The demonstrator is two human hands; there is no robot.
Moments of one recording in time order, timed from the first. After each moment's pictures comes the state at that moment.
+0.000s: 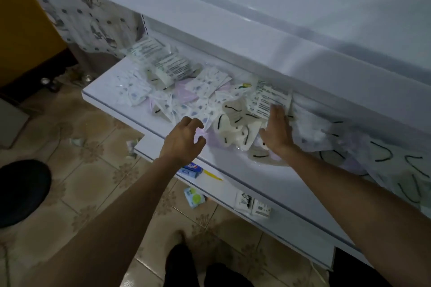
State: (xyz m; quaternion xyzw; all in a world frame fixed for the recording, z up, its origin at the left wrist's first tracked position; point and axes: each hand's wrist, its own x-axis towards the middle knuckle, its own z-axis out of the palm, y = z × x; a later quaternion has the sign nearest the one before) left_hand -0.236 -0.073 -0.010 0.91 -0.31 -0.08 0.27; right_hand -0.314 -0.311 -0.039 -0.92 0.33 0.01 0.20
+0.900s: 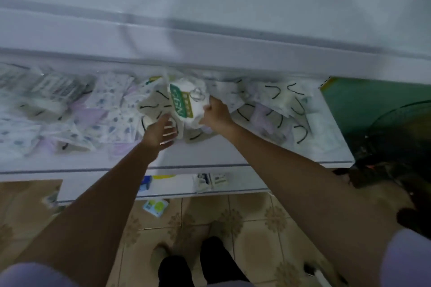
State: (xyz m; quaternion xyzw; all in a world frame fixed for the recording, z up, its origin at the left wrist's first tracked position) left_hand -0.249 -0.163 -0.003 0.64 -0.04 -0.56 0.52; right_hand -0.363 -0.274 0.028 -0.75 0.50 -0.10 0.42
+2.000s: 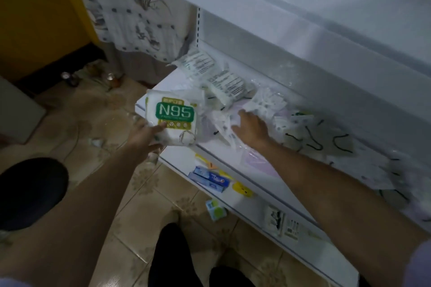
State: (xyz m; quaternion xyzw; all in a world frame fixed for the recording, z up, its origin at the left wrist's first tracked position) left_hand -0.040 0.117 -0.026 0.66 0.16 -0.28 0.68; right_hand -0.117 -0.138 -0.023 -0.97 0.20 0.10 0.13
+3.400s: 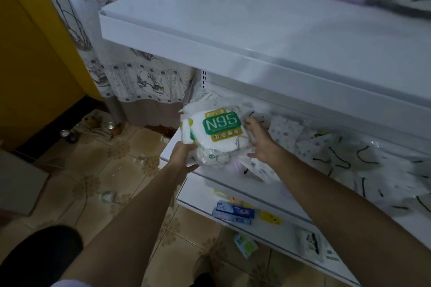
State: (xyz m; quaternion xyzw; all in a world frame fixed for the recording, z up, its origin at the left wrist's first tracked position) left_hand 0.045 0.095 0.006 0.61 0.15 -0.38 0.68; right_hand -0.039 -0.077 0.047 -0.54 0.45 0.00 0.71
